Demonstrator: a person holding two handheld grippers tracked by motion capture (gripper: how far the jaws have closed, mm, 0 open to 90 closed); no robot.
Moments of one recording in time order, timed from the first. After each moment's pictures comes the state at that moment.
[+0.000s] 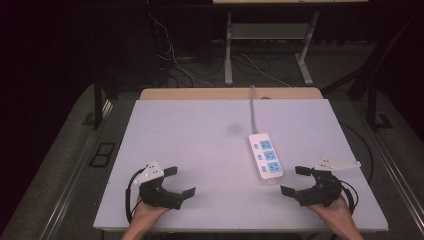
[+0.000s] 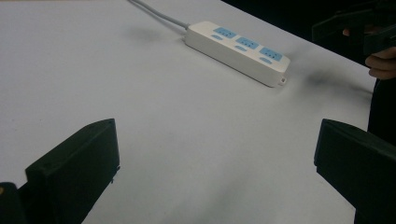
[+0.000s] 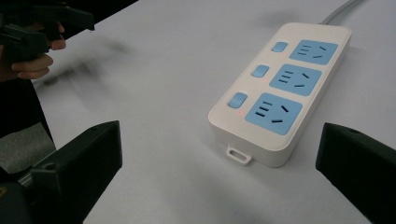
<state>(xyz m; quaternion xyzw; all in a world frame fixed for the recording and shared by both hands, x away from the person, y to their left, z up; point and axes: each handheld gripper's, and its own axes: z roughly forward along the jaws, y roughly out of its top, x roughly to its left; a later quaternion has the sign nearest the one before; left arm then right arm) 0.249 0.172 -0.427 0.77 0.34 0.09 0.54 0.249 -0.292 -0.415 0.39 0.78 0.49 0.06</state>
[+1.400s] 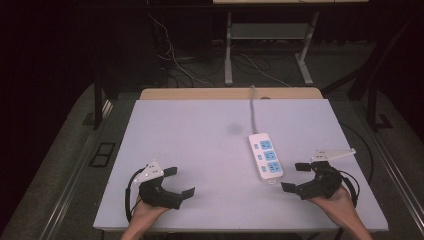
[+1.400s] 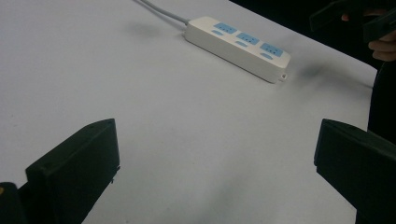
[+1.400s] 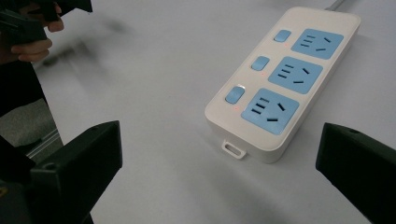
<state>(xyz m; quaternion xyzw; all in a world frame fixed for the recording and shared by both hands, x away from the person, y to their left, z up) 0.251 0.174 -0.430 0.77 0.34 0.08 0.53 0.267 -0.290 -0.398 0.38 0.81 0.44 0.03</state>
